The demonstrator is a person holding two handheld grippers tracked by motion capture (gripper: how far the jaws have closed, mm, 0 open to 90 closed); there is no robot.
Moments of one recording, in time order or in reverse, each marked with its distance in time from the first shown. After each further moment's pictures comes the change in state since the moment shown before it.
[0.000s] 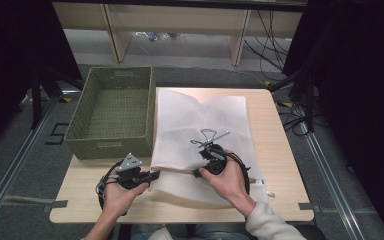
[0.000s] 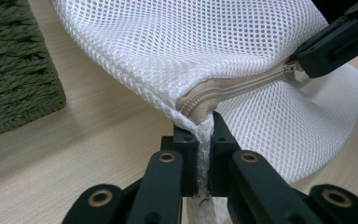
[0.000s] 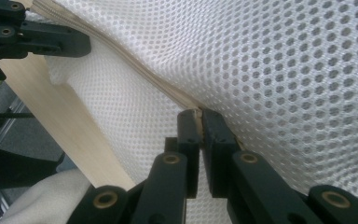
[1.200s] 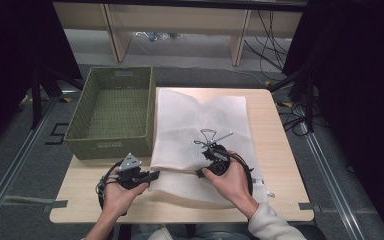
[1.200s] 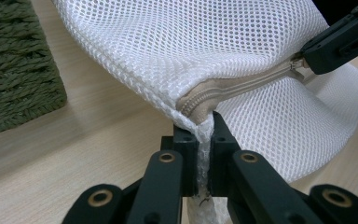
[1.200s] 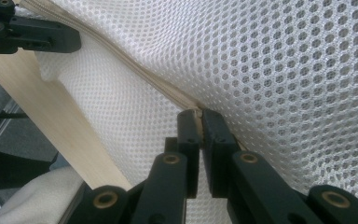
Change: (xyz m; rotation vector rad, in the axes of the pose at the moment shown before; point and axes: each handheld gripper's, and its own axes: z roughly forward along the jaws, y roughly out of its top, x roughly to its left) left arm 0.000 -0.001 0.001 -0.004 0.003 -0.014; right arm -0.004 -0.005 -0.004 -0.013 -0.020 0.013
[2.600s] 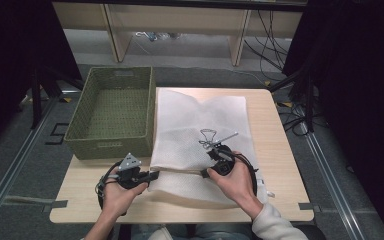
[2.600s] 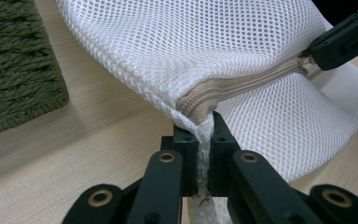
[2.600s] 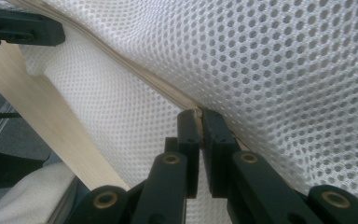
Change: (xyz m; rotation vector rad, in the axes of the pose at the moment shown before) left arm 0.003 0.000 -0.002 0.027 0.005 0.025; right arm -0.010 -0.006 -0.005 0.012 -0.012 0.018
